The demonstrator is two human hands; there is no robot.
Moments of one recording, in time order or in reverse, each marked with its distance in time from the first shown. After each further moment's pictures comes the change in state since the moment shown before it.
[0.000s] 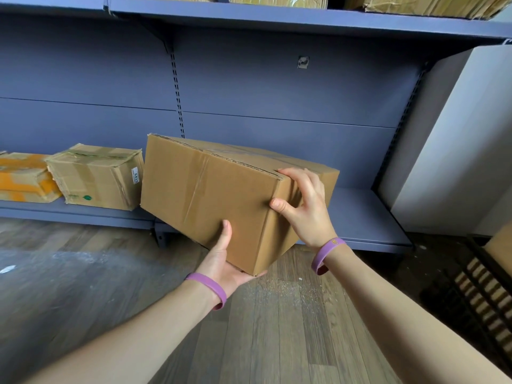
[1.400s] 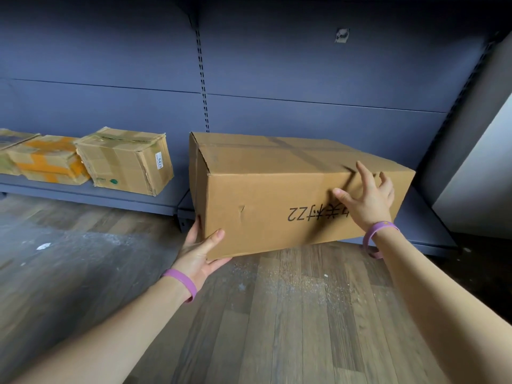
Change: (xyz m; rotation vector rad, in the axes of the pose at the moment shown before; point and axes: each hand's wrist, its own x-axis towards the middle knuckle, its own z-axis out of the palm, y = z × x) left_hand 0.036 0.043 -0.103 0.280 0.066 0.345; right_hand 0.035 0.091 -0.012 -0.300 0.076 0.511
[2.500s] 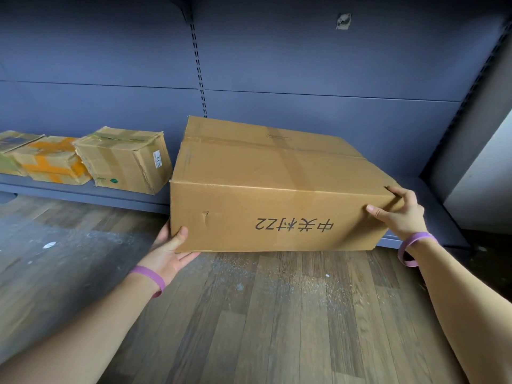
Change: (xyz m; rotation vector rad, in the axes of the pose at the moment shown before) left_hand 0.022 0.012 -0.034 0.023 0.105 0.008; right_hand 0.033 0.094 -0.031 0.287 -0.058 0.221
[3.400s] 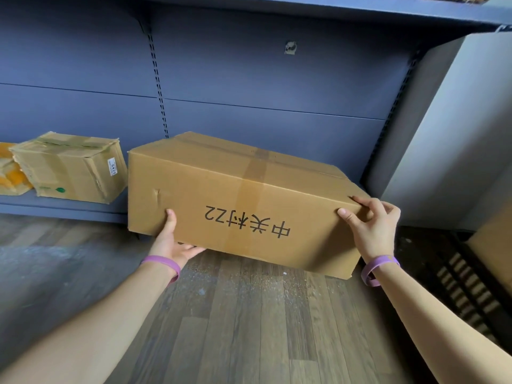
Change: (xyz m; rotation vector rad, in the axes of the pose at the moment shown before) left_hand -0.010 -0.007 0.100 -0.391 0.102 -0.200; right_hand -0.087 -0.027 -0.046 -0.034 0.247 -0.265
